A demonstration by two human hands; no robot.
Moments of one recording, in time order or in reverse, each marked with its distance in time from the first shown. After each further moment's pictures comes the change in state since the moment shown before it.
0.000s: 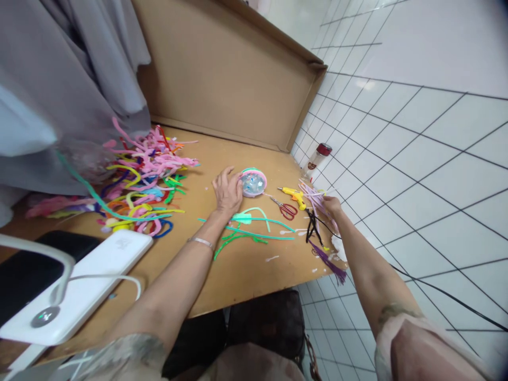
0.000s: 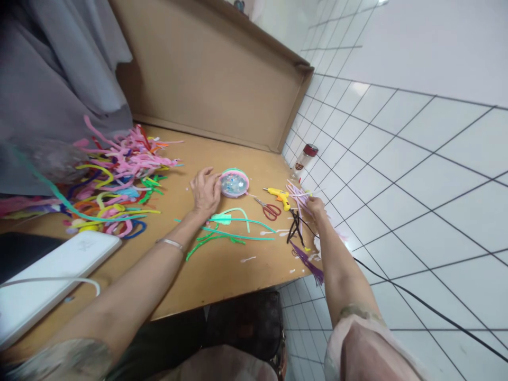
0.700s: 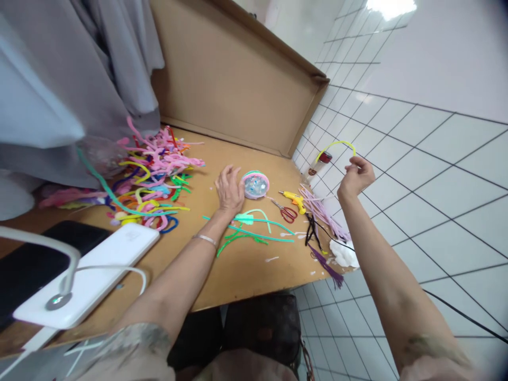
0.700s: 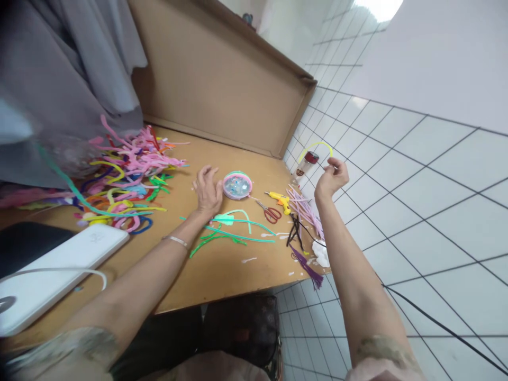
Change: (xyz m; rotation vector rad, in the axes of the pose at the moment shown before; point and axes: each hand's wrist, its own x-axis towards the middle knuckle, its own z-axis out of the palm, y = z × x) left_hand 0.002 0.000 0.000 -0.056 0.157 -0.012; right_hand -0.022 -0.134 -0.055 0.666 0.724 -0.553
